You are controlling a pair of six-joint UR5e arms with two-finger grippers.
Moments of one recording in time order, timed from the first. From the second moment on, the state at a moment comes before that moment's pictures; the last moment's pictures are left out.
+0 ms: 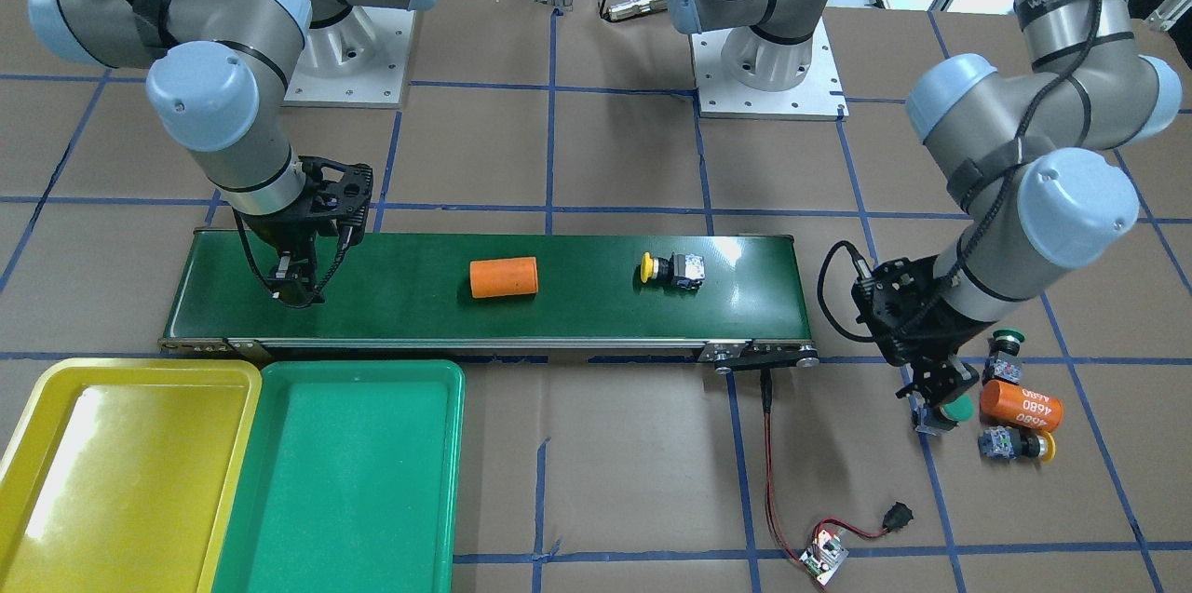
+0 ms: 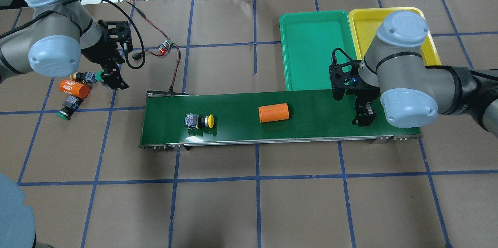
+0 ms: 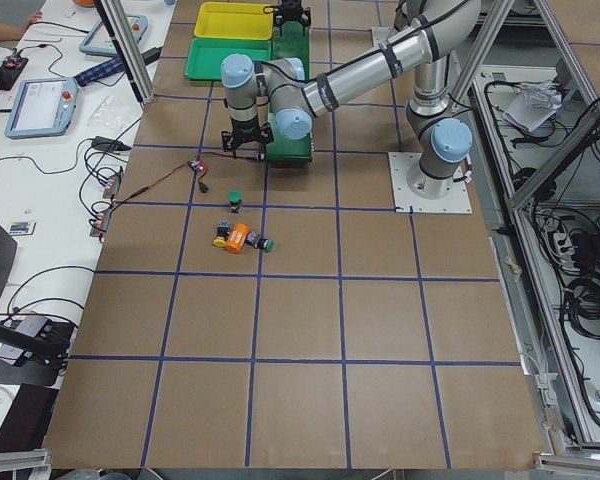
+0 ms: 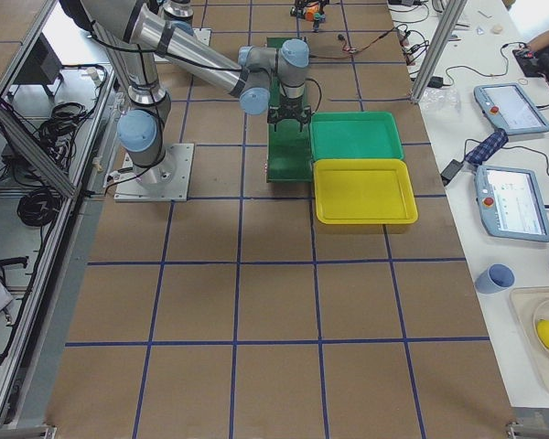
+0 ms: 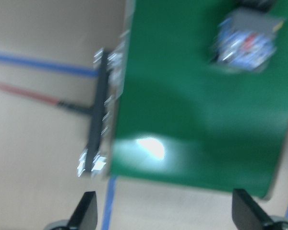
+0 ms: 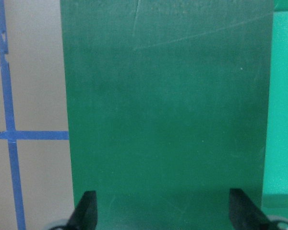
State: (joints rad) left arm -1.32 -1.93 -1.66 -1.14 1.55 1.56; right arm 1.51 -1.45 2.04 -2.13 -1.57 -1.61
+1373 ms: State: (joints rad) left arm -1.16 -2.16 -1.51 -1.21 1.56 1.88; right arm 1.50 -1.45 2.04 -2.14 -1.57 -1.54
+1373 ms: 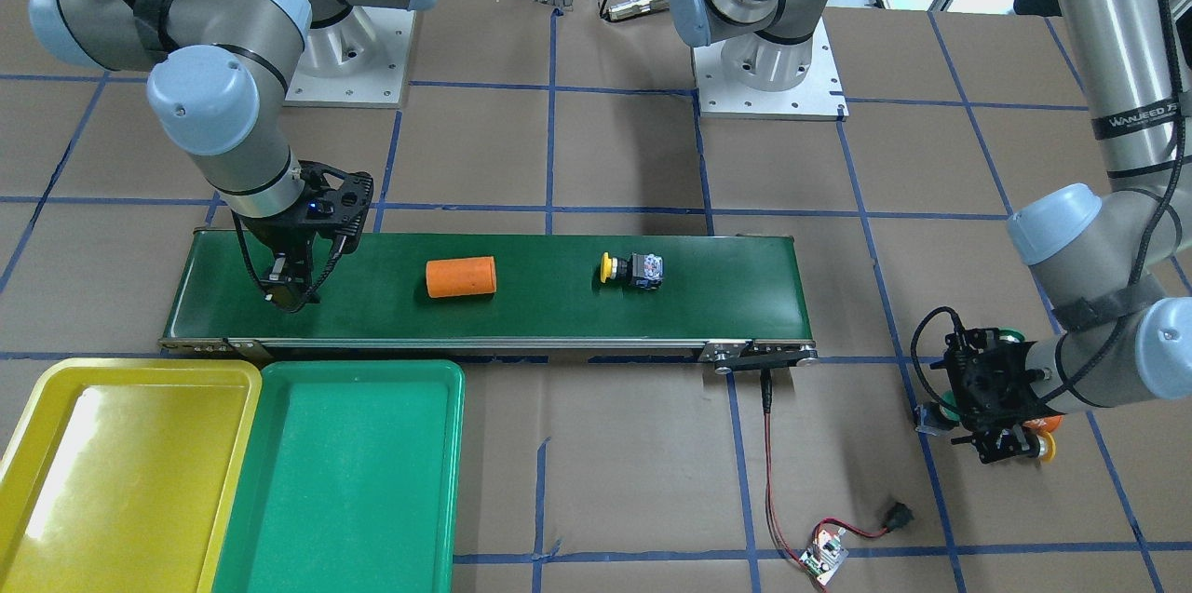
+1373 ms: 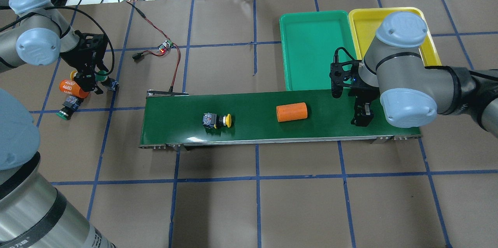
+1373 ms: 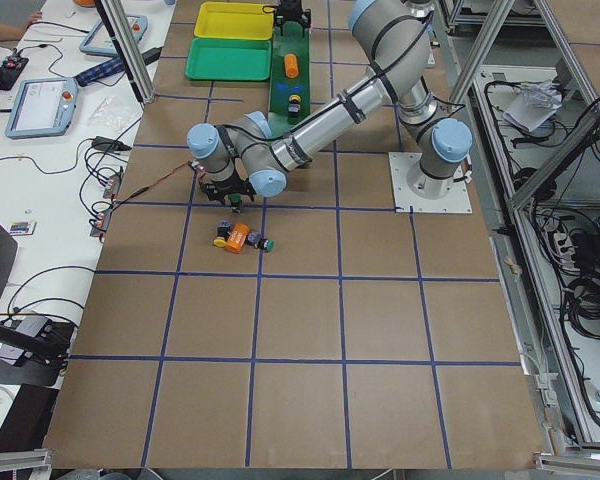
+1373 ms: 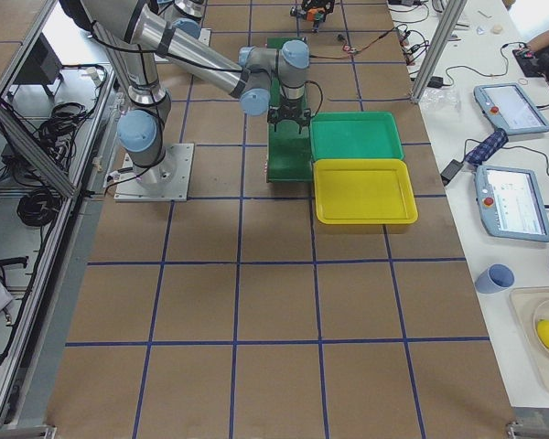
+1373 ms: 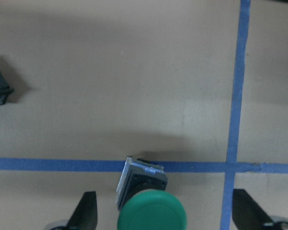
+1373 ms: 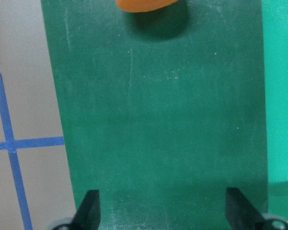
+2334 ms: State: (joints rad) left arm -1.21 -2.05 -1.53 -1.37 1.53 1.78; right arm 1.45 -1.45 2.10 -2.17 -1.58 -1.71
